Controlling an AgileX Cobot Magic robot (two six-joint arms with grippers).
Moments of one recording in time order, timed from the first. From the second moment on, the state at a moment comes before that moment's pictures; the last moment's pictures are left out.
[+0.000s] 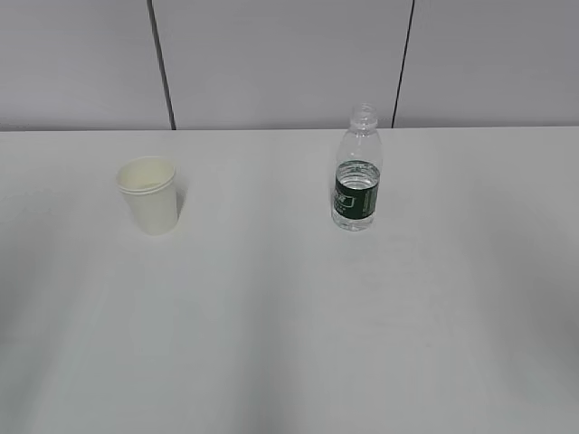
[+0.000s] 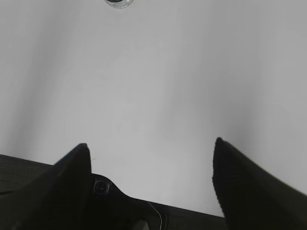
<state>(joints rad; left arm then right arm) -0.14 0.79 -0.86 -0.04 1.25 -0.05 0.14 0.83 -1.05 0.07 1.25 0.01</state>
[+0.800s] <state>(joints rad) -0.14 0.26 -0.77 0.00 1.27 -0.05 0.14 0.19 -0.64 0.06 1.27 0.00</state>
